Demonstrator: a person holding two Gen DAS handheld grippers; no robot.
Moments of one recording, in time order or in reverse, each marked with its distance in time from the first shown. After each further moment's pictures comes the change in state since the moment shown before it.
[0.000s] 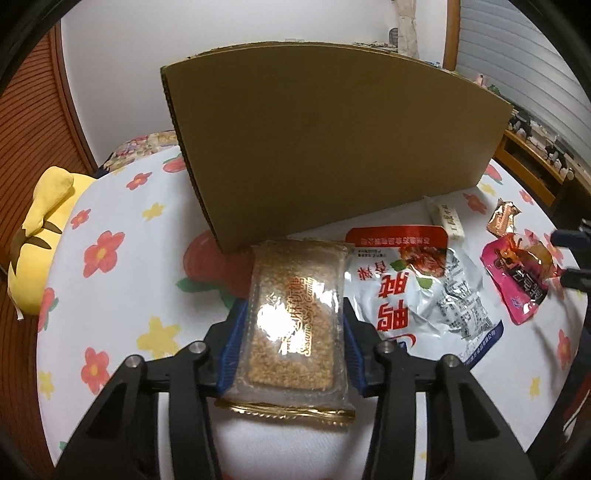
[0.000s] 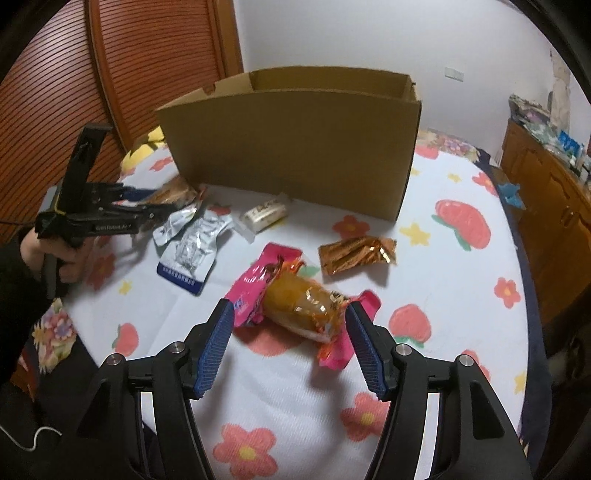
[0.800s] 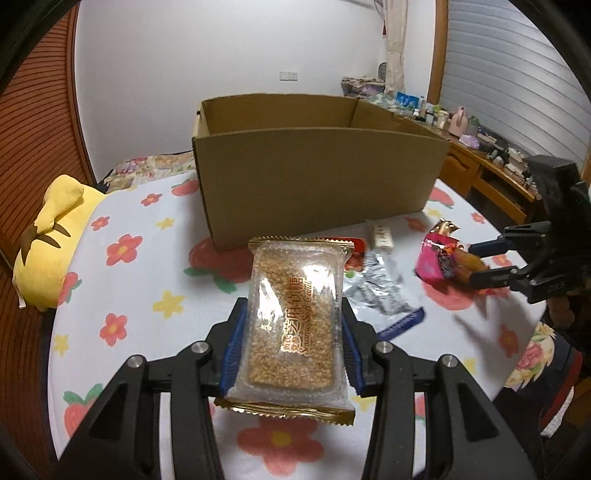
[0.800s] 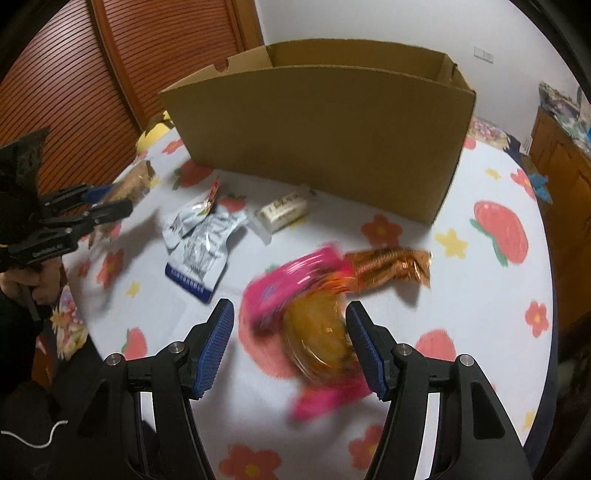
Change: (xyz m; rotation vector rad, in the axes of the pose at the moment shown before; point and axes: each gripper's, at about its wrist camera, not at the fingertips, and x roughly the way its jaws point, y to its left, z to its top) left arm -0.081 -0.021 -0.026 -0.037 -0.135 -0.063; right arm 0.024 -0.002 0.021 -0.030 0.132 0.110
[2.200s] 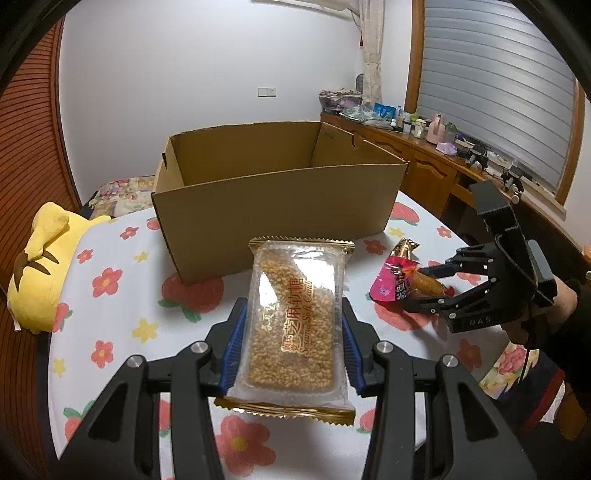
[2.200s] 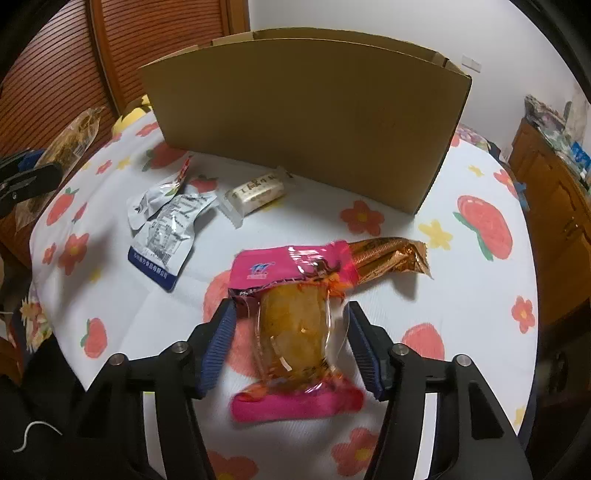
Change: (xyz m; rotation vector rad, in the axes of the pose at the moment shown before) left arm -0.018 -0.031 0.023 0.049 -0.050 -0.051; right arm 0.021 0.003 -0.005 -0.029 0.011 -0.127
